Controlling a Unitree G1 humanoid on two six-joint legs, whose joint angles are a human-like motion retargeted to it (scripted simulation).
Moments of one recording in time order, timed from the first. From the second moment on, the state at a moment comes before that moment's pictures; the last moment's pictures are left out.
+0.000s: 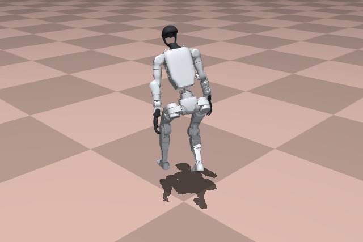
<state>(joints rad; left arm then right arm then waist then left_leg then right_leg) -0.13 0.29 1.27 1.70 1.44 -0.14 0.20 -0.30 -0.18 -0.27 1.38 -0.51 -0.29 -0.01 0.14 0.00 0.18 -1.08 0.20 -0.04 0.74 0.12 -0.01 -0.81 0.20 -0.21 1.54 -0.48 -0.01</state>
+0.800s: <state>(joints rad) 0.27 0.23 0.84 1.54 1.66 -0.21 1.59 0.12 -0.15 -0.32 1.45 -0.64 -0.08 -1.29 0.02 -0.02 0.52 -1.57 0.16 0.32 1.85 0.19 -0.14 -1.36 -0.42 0.03 0.56 0.27 0.03</state>
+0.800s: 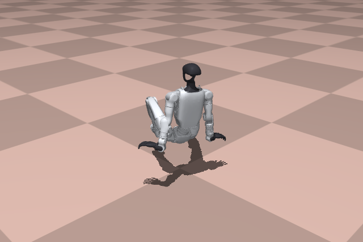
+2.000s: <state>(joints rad) 0.13 0.32 0.82 0.65 1.97 -0.37 0.46 0.19 -0.30 -0.40 0.74 -1.38 -0.13 -0.79 0.05 0.00 0.52 -1.20 0.14 0.08 1.04 0.34 -0.14 -1.15 -0.22 -0.13 0.71 0.23 -0.07</state>
